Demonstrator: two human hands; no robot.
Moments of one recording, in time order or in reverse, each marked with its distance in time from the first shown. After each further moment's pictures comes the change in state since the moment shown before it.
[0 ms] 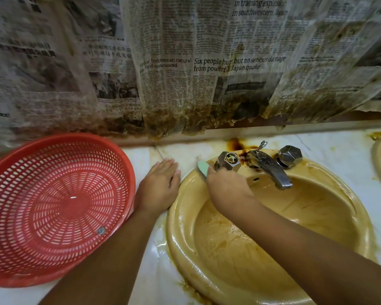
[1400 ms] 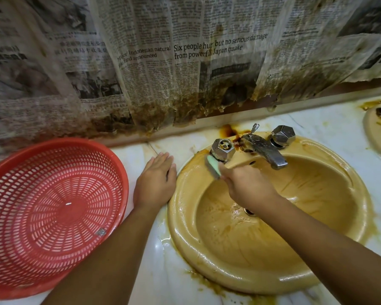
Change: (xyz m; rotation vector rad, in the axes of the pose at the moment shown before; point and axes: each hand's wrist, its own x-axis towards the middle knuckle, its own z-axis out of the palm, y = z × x) left_hand 0.000 0.001 -0.001 0.001 -0.050 -0.035; right_hand -0.020 0.043 0.049 0.295 0.078 0.061
